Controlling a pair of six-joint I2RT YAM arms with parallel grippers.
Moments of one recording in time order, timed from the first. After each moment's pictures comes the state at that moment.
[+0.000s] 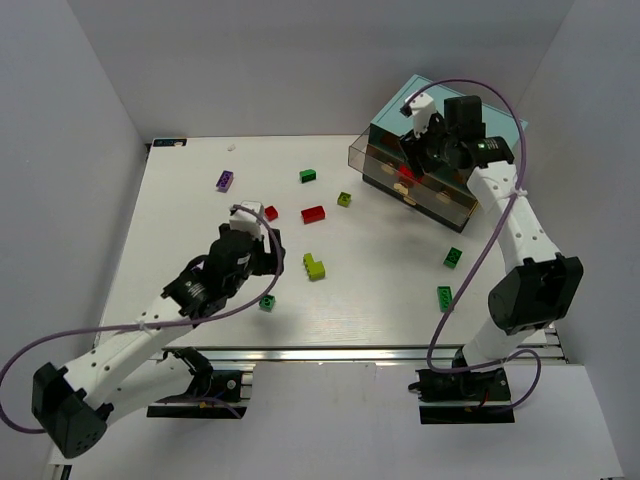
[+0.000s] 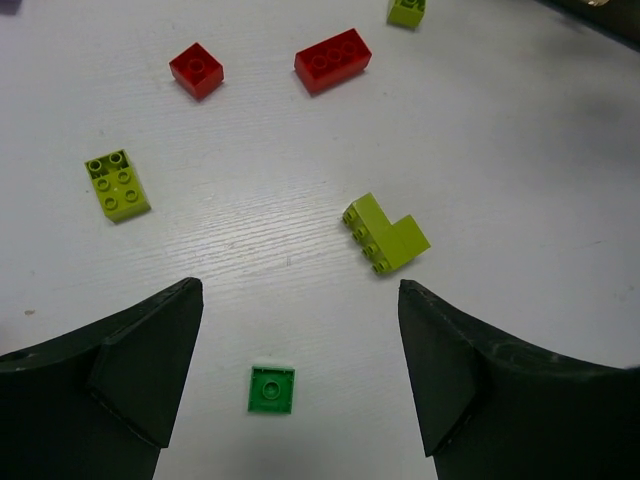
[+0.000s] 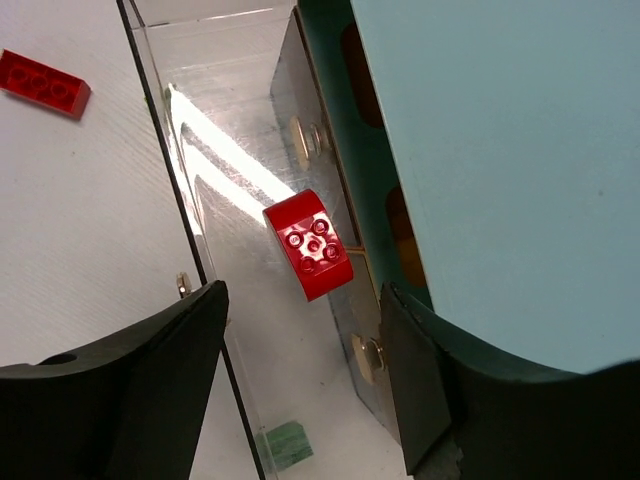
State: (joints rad) left arm -0.72 0.85 0.71 -0.30 -0.36 -0.33; right arm 0.23 1.67 1.73 -0.71 -0.21 -0.48
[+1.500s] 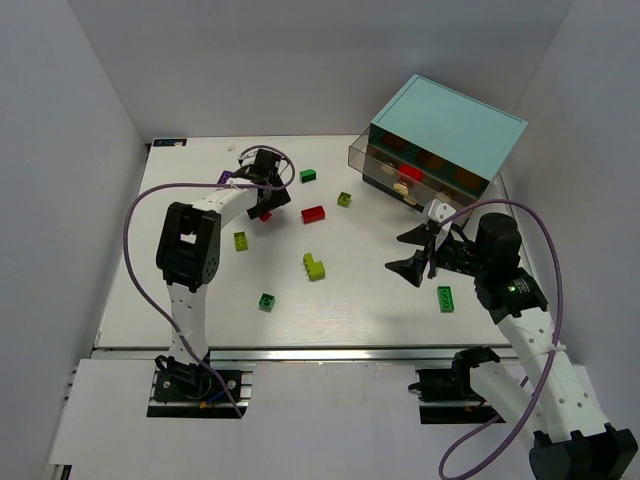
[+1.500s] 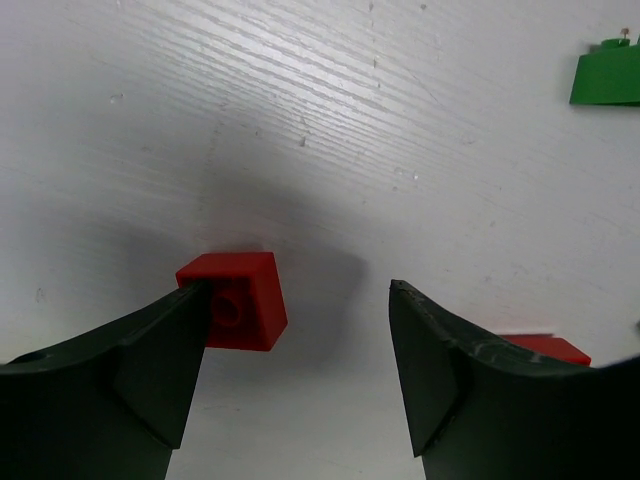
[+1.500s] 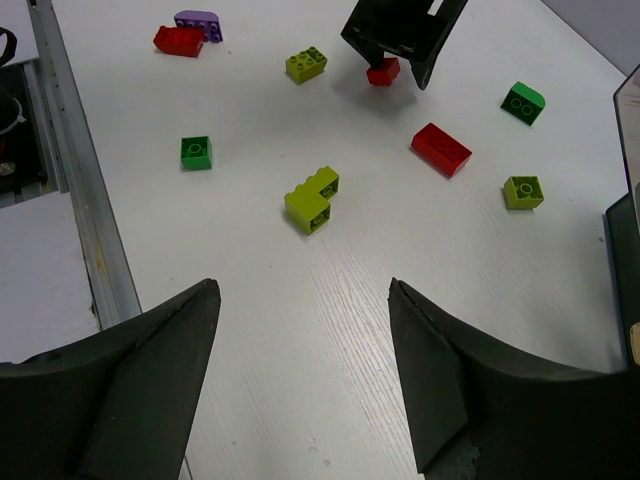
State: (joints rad) left arm -0.34 2.11 1.58 -0.46 -0.27 -0.69; right arm 0.25 0.75 0.76 -0.32 -0.88 -0.29
